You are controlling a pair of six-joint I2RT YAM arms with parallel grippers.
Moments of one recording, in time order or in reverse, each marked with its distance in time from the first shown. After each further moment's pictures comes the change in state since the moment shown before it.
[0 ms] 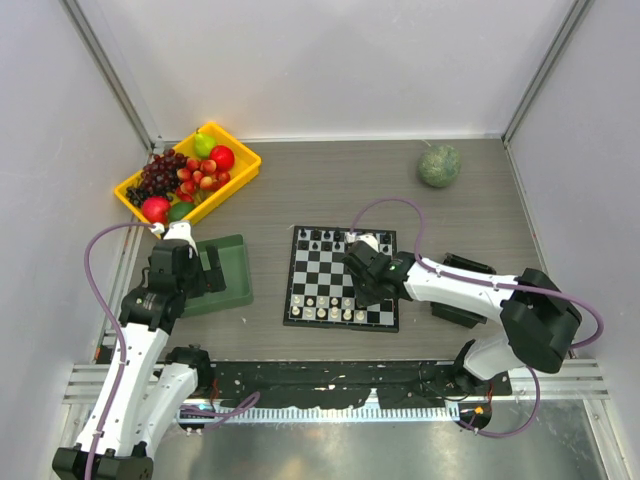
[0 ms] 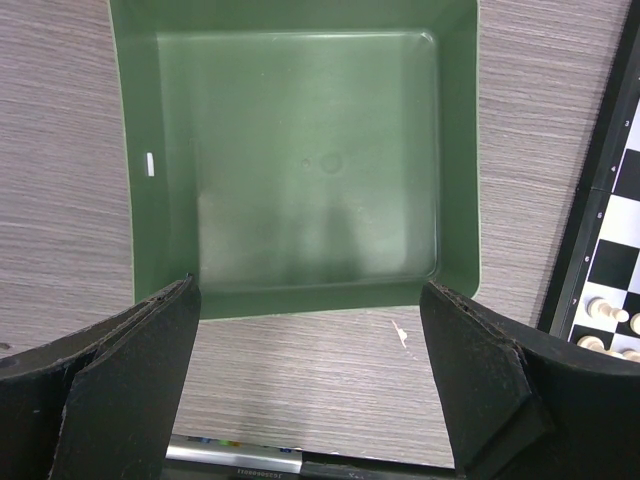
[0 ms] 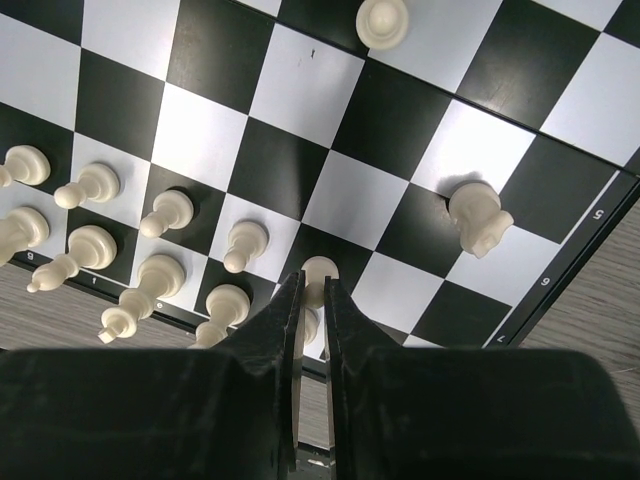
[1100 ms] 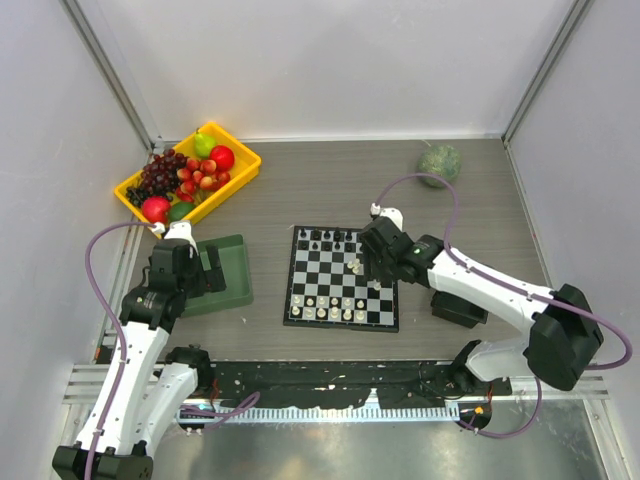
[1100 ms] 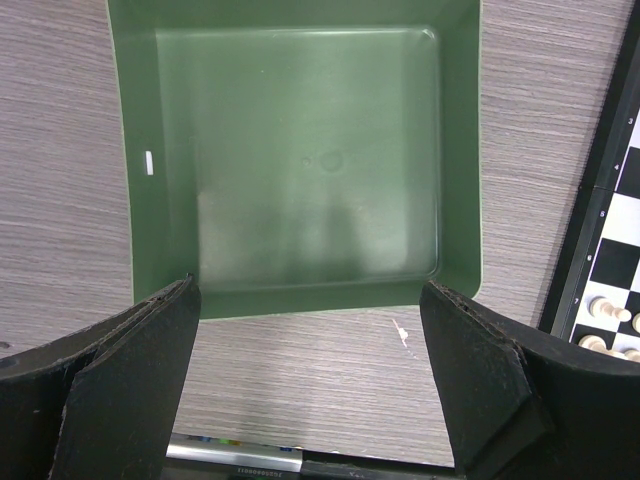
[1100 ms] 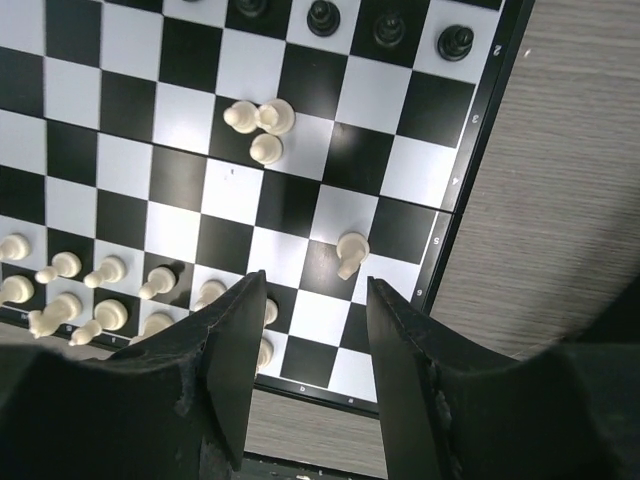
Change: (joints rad) left arm 0.000 0.004 0.000 0.000 0.000 0.000; right arm -0.125 -0.133 0.087 -0.084 0.112 -0.011
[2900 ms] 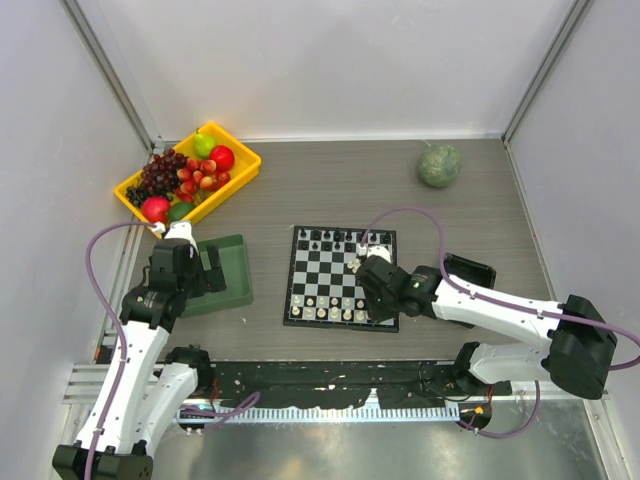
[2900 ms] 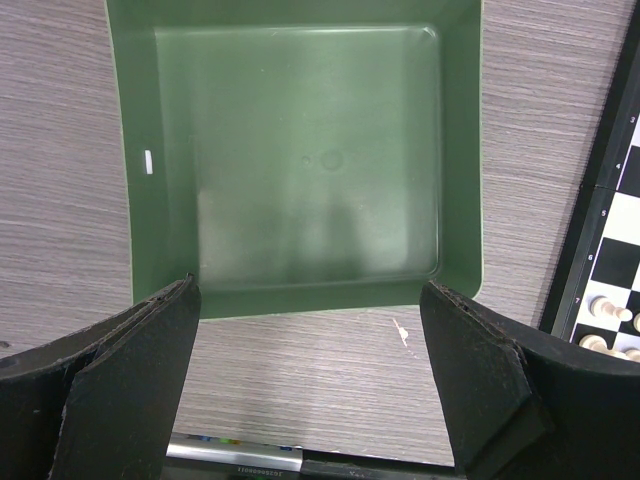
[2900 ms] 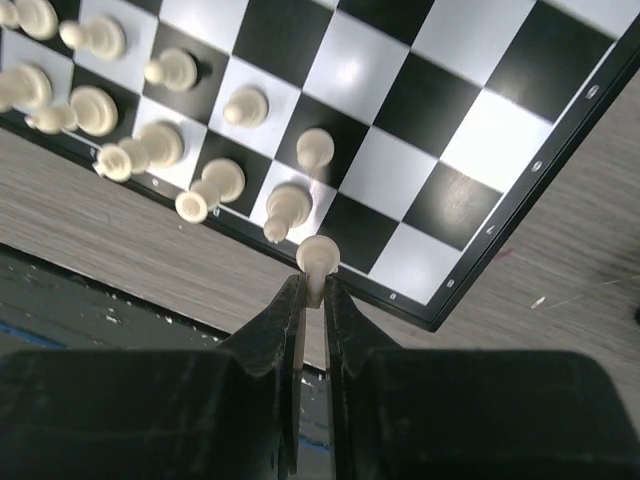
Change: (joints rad) left arm 0.000 0.004 0.000 0.000 0.000 0.000; right arm 0.175 -0.097 -0.161 -0.038 -0.116 0.016
